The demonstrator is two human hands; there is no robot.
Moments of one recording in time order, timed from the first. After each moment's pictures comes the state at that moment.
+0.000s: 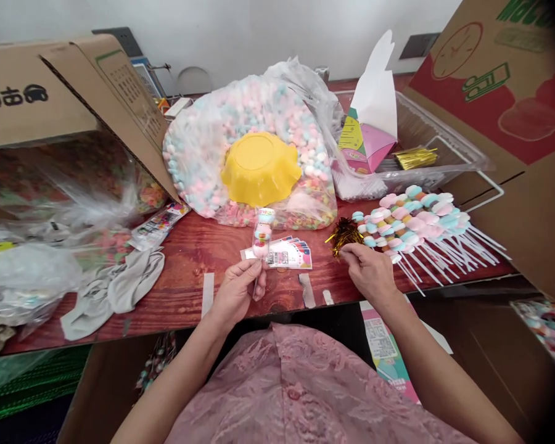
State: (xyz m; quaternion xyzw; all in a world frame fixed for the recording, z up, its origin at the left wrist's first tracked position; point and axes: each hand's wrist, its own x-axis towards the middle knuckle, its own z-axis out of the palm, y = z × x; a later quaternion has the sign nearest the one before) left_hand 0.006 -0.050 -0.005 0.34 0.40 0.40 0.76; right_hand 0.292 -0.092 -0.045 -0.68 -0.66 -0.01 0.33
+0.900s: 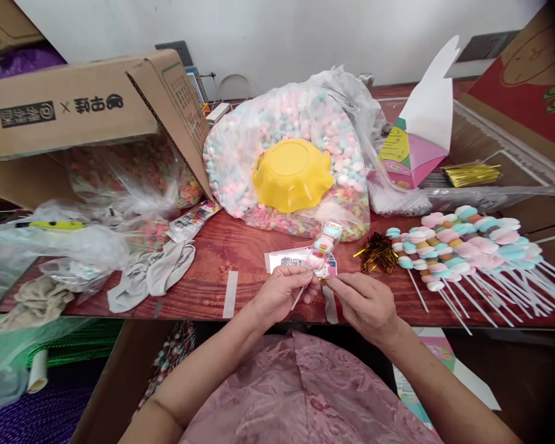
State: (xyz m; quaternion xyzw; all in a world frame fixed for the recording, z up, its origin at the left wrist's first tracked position) left_hand 0.036 -0.046 -0.002 0.29 0.32 0.33 0.84; right_hand 0.228 -0.089 -0.015 -0.39 -0.83 -0.12 0.39
